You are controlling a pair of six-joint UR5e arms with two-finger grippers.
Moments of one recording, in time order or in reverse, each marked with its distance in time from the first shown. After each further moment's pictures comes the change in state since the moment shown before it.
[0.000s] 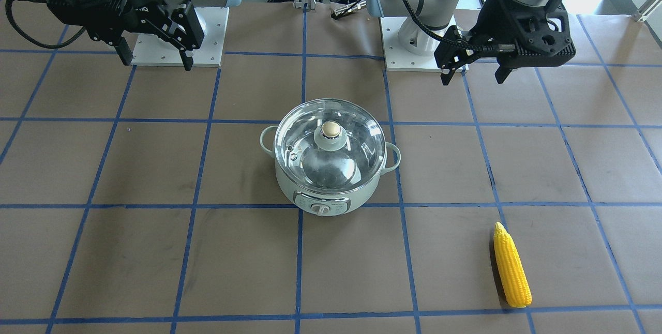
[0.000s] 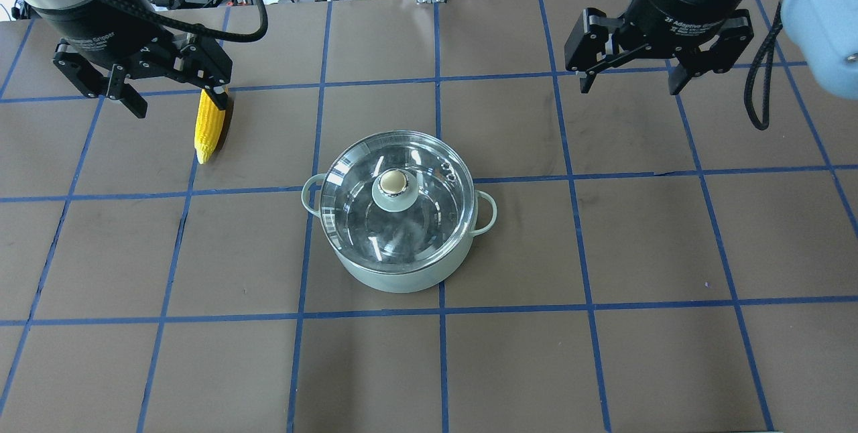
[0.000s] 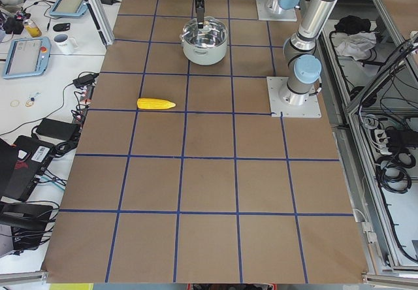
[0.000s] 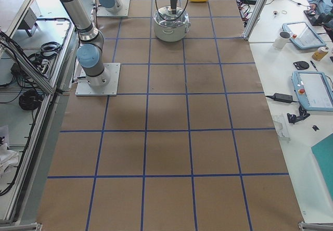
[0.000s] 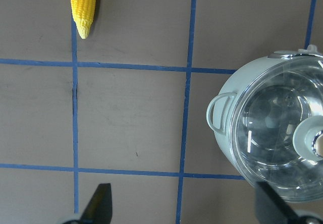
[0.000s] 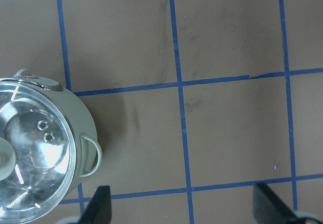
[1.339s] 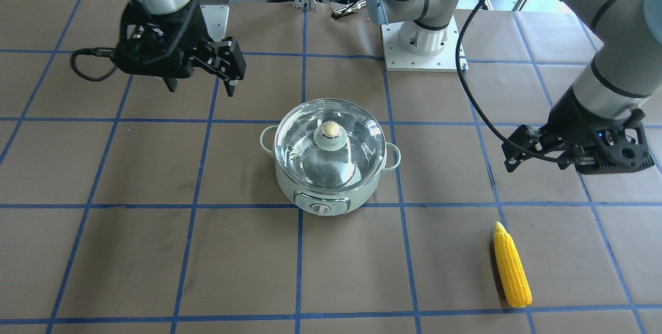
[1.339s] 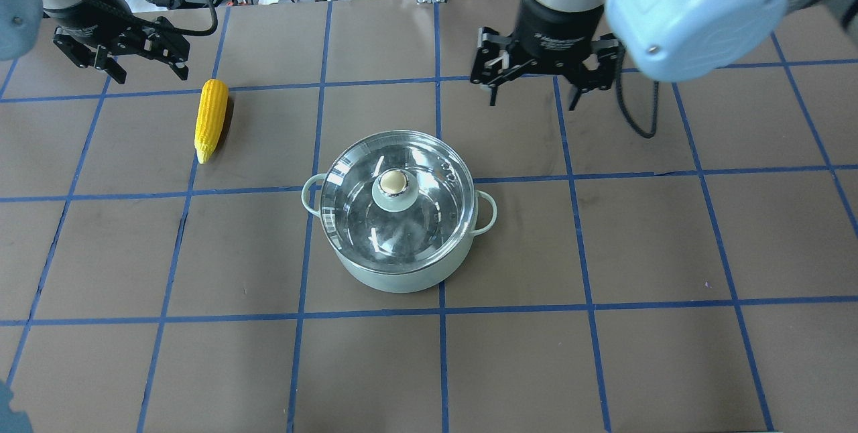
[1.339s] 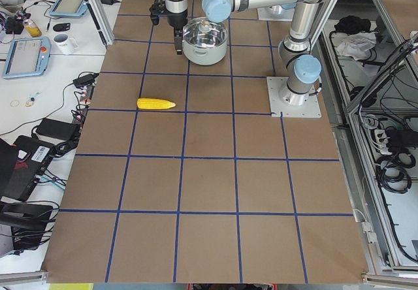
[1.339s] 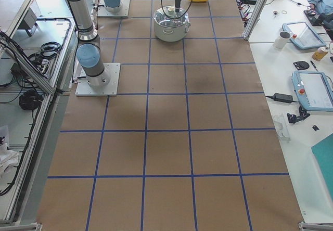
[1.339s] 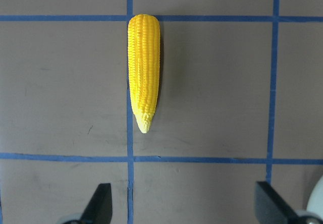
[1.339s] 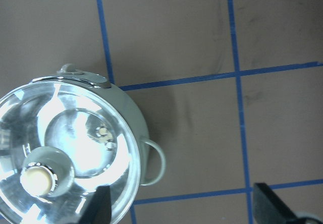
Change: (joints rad) left arm 0.192 -0.254 -0.003 0.343 0.004 0.231; right arm 0.160 0.174 -0.064 -0.036 0.036 0.188
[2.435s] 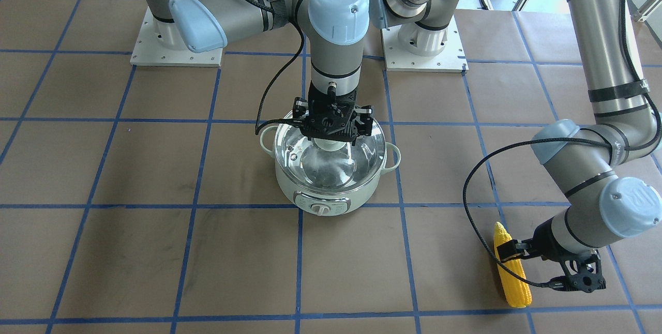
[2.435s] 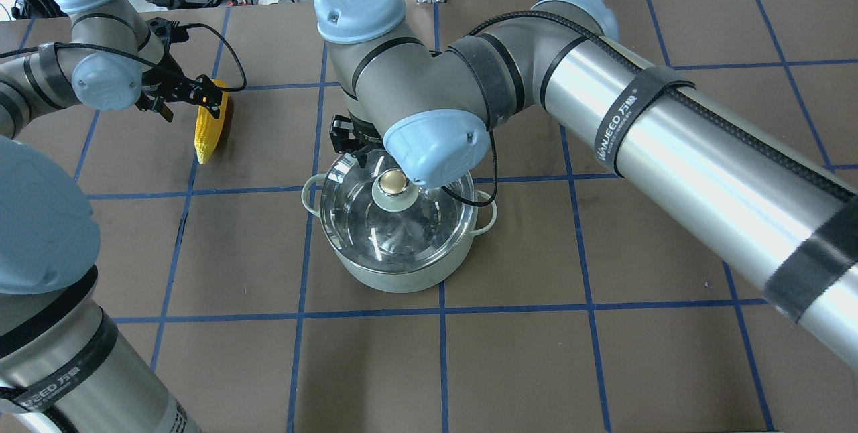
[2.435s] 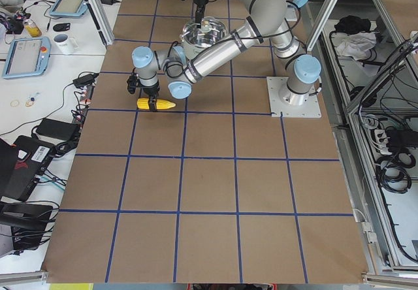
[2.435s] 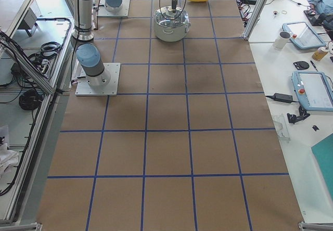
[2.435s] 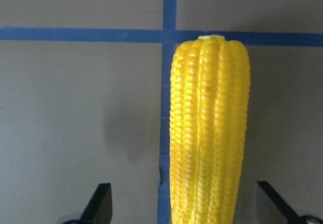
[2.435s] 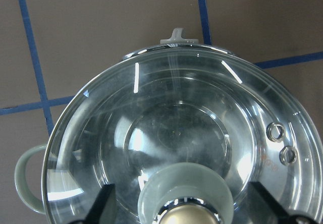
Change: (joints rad) left arm 0.066 -0.390 0.010 0.326 -0.001 0.052; right arm 0.283 0.256 0.025 -0.301 -0.004 0.331
